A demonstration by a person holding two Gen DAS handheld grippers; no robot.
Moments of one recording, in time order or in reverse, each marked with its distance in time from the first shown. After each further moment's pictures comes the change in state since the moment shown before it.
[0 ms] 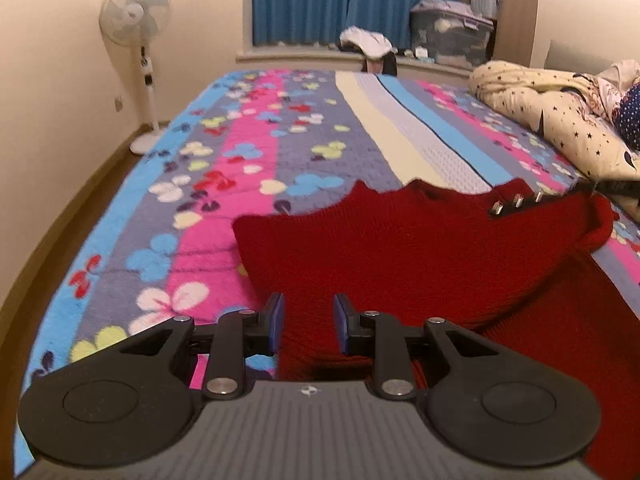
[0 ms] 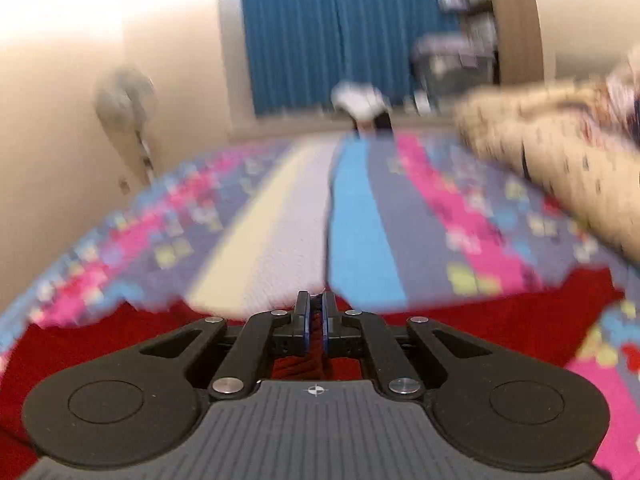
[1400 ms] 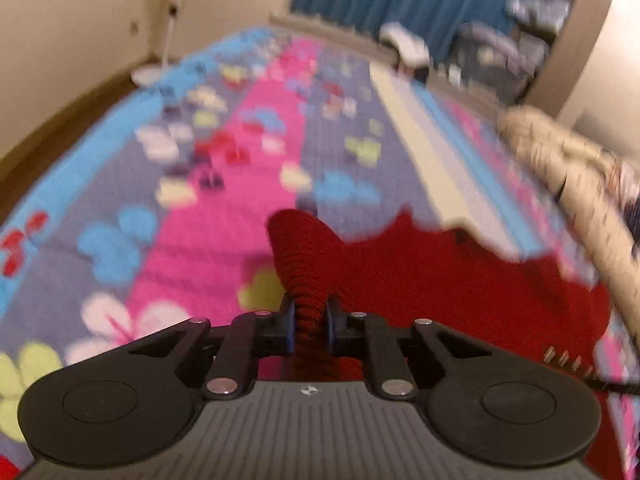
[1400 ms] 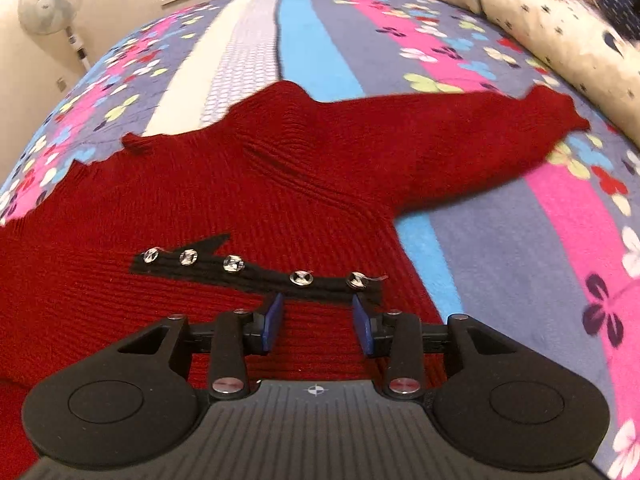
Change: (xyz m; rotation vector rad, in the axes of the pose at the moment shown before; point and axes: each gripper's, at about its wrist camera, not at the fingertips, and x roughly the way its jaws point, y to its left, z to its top) left arm 0.086 0.074 0.039 -0.317 0.013 -0.106; right arm -0.009 0.024 -0.057 0.097 0.384 -0.135
